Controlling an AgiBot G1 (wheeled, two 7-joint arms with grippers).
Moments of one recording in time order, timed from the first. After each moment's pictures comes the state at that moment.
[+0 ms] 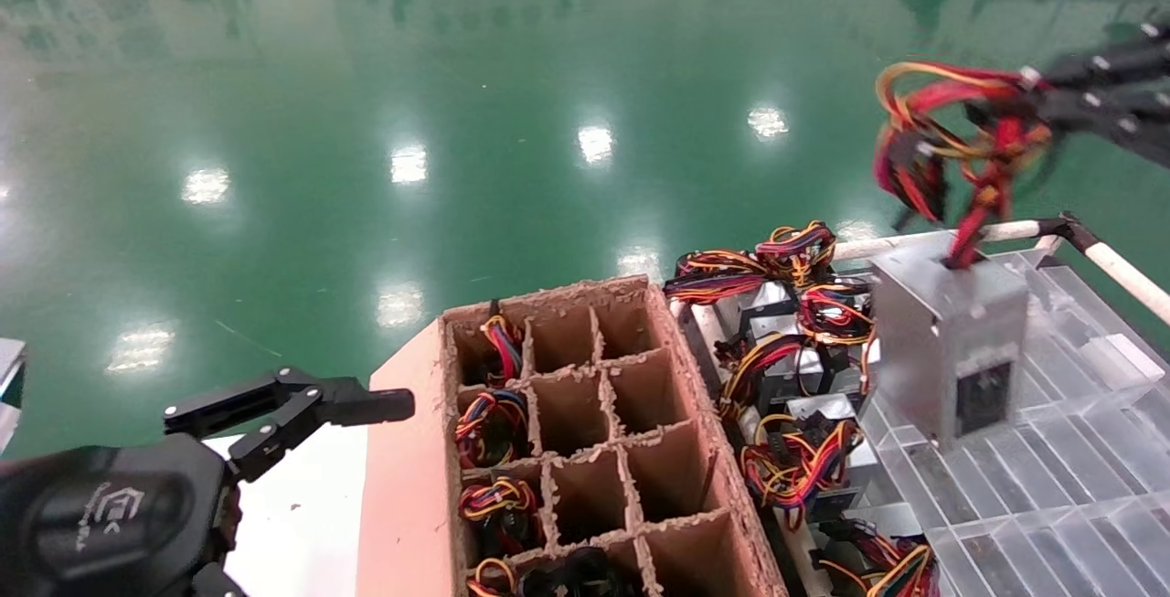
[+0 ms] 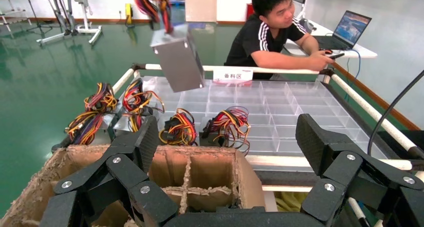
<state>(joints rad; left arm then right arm) -1.10 0.58 0.37 -1.26 0.66 1.46 -0.14 2.08 -0.49 -0.63 0.93 -1.27 -1.59 -0.03</state>
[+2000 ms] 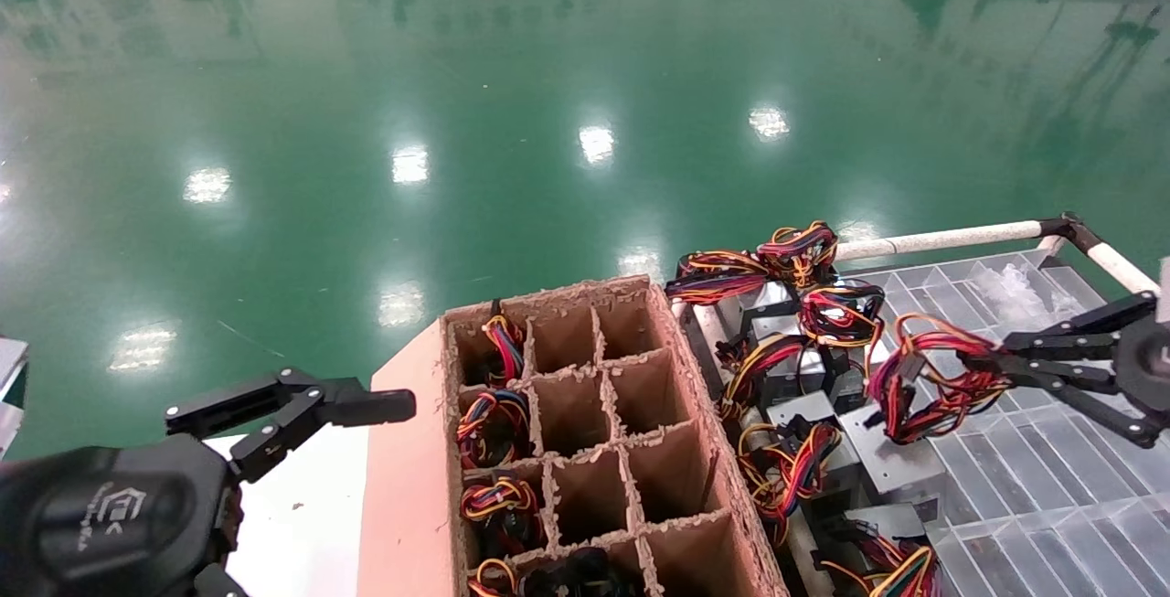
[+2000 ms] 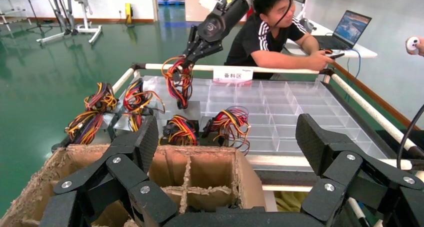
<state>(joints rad) -1.10 0.58 0.37 -1.26 0.66 1.46 -0.14 1.93 -0.59 -1.00 0.21 -1.11 -1.56 -0.48</state>
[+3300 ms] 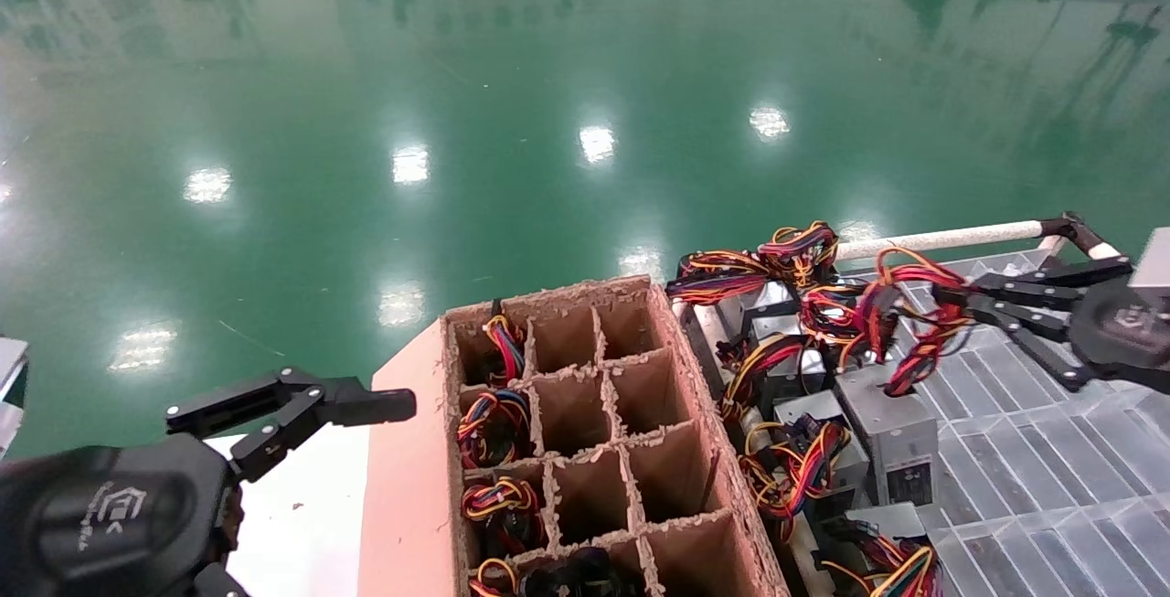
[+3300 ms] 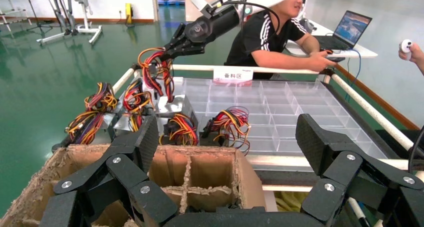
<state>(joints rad) -1.10 0.58 0.37 -1.26 0.66 1.46 -0.14 1.77 -0.66 -0.85 0.01 -0.87 -1.50 -0.71</state>
